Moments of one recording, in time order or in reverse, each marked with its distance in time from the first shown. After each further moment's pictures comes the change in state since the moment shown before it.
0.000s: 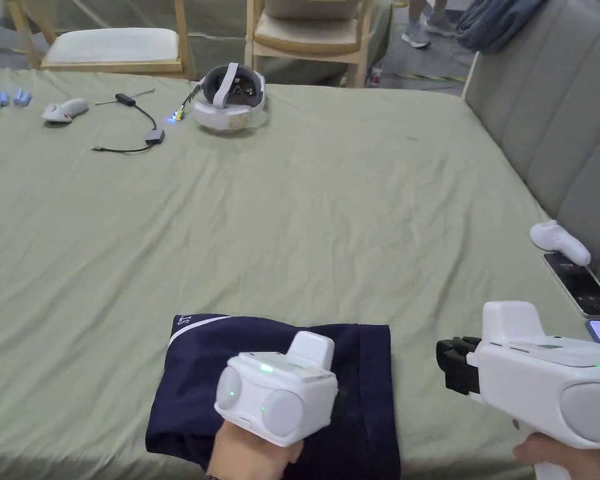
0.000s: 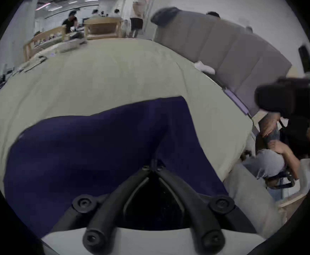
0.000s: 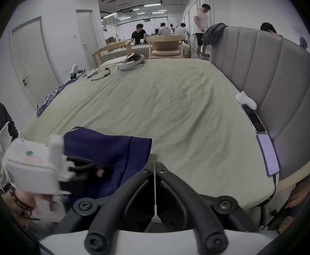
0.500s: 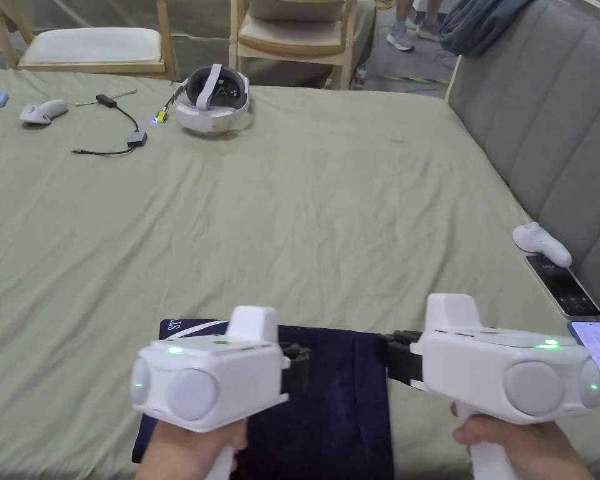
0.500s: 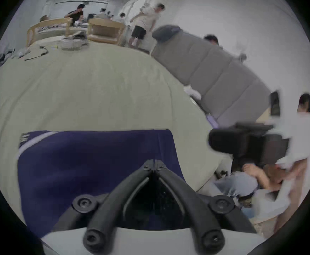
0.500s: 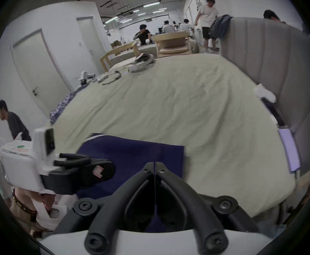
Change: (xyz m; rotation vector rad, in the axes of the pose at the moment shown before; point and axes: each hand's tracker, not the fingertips) left arm -0.057 0.027 0.092 0.152 -0.158 0.228; right arm -0.031 0.019 -0.036 -0.028 0.205 -0.074
